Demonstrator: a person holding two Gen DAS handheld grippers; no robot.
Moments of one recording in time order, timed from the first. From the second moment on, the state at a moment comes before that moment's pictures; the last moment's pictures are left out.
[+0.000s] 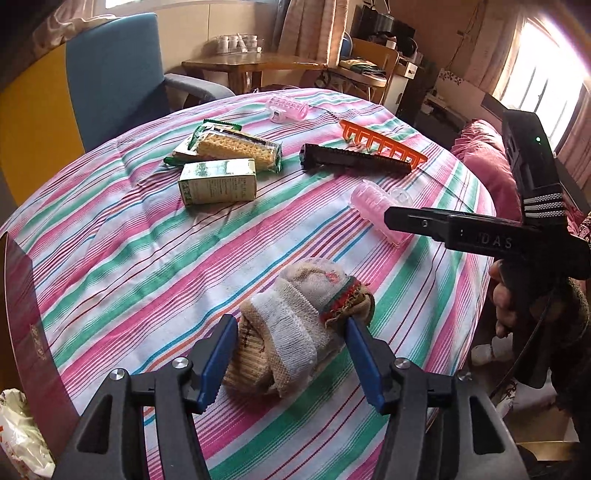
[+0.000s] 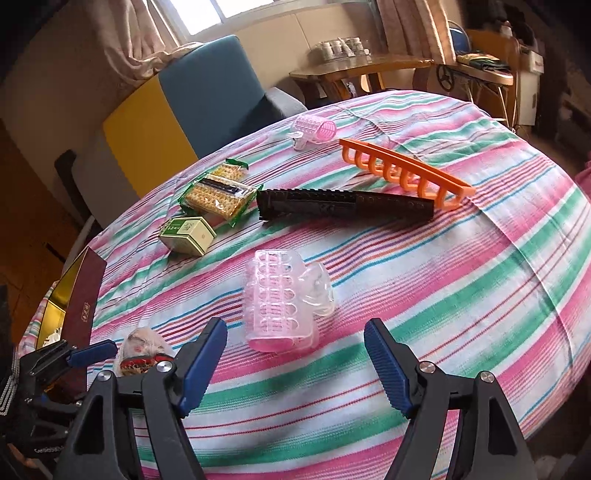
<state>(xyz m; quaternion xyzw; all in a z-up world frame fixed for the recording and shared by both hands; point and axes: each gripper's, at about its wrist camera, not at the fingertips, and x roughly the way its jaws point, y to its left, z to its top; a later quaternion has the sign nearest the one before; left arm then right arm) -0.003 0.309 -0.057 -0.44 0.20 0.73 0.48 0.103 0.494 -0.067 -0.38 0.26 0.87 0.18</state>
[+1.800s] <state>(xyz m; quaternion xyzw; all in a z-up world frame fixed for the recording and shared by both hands) -0.001 0.277 -0.068 -0.47 0.14 0.74 0.46 0.087 0.455 -0.074 -0.41 0.18 0.88 0.17</state>
